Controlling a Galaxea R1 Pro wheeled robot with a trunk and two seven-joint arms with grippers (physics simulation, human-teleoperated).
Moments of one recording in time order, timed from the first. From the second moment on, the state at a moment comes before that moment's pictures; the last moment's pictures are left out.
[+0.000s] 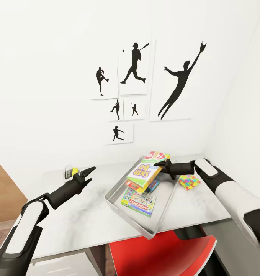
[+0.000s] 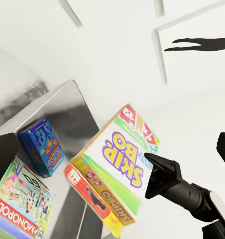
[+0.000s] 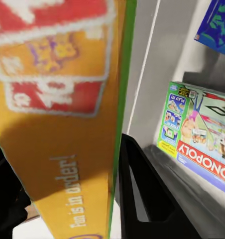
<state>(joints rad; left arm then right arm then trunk) -0.38 0.13 0.07 -1.54 1.31 0.73 -0.01 -1.13 -0.24 0.45 -0.46 -1.46 1.05 0.12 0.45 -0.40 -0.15</state>
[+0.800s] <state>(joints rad) -0.38 0.13 0.07 -1.57 1.31 0.75 -0.01 -1.16 -0.23 0.44 -0.37 -1.45 1.05 -0.06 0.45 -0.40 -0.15</state>
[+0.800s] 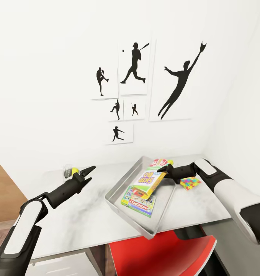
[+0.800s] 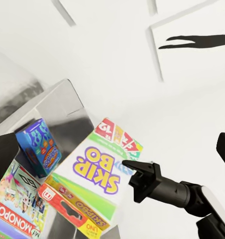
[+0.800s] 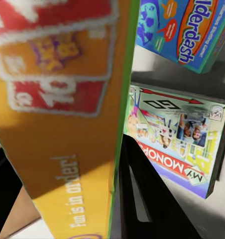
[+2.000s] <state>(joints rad) -0.38 0.13 0.08 -1.57 1.31 0.76 -0.01 -1.24 -0.16 0.44 -0.32 -1.45 1.05 -0.09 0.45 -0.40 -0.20</state>
